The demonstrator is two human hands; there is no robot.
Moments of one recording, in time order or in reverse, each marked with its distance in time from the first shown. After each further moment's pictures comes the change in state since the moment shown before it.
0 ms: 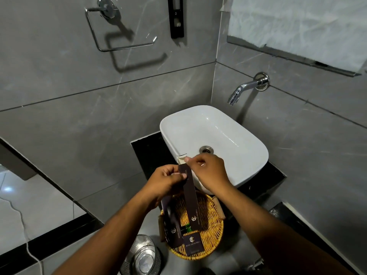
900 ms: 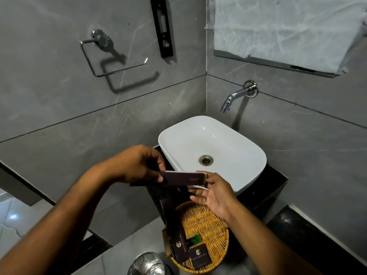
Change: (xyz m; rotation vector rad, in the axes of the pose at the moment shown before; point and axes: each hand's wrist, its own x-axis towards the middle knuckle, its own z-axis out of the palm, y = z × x) left_hand -0.030 0.142 -0.048 1.117 -0.156 0.225; right_hand -0.020 0.029 -0.005 1.207 -0.209 0.642
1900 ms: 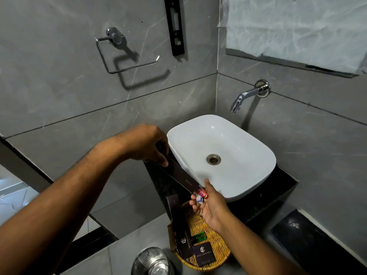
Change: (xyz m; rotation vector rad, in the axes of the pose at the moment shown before) left_hand 0.012 0.027 -0.031 0.367 -0.041 -0.133; right_hand 0.000 0.040 0.013 -0.079 0.168 0.150
